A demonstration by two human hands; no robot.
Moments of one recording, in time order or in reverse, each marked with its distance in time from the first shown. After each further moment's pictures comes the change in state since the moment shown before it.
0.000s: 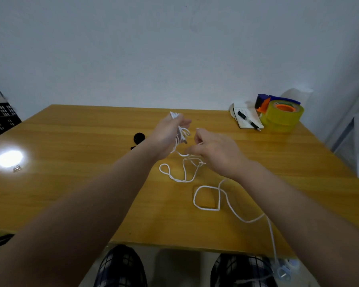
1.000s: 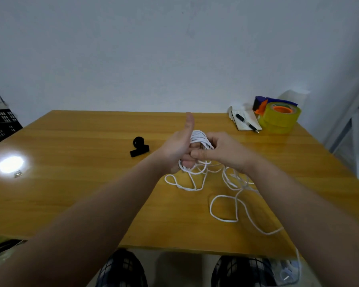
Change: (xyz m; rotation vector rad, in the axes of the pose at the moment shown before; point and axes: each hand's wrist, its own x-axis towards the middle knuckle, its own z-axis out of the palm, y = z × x) left_hand -0.045 0.006 0.022 0.080 -0.292 -0.102; right_hand -0.008 0.011 -0.019 1.076 -0.132 0.312
